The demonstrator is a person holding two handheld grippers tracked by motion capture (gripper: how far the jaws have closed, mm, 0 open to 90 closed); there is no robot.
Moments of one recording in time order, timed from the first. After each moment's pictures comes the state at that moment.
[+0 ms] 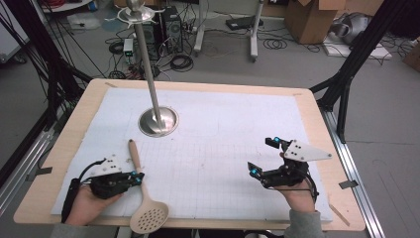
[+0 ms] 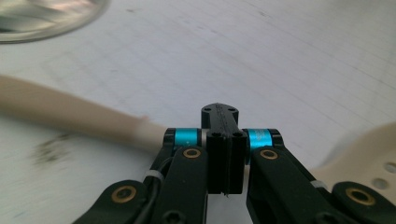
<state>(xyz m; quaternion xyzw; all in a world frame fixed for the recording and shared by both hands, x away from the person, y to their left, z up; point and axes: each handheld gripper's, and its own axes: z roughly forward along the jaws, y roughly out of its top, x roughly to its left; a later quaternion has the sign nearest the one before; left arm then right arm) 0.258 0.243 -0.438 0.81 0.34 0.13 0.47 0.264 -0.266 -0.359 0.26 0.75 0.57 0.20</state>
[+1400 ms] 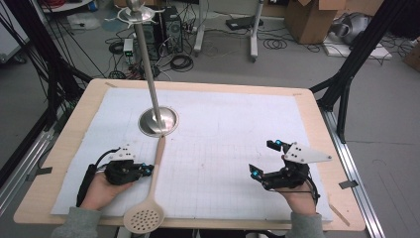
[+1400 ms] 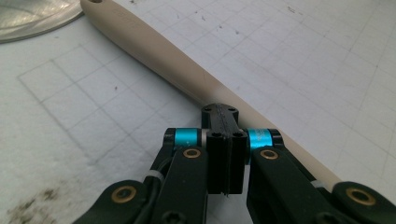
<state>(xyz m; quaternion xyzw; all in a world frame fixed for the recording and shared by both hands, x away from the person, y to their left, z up) 0.299 0.211 -0.450 0.83 0.32 0.08 0.44 0.261 -0.270 -0.365 0.27 0.76 0.56 0.20</state>
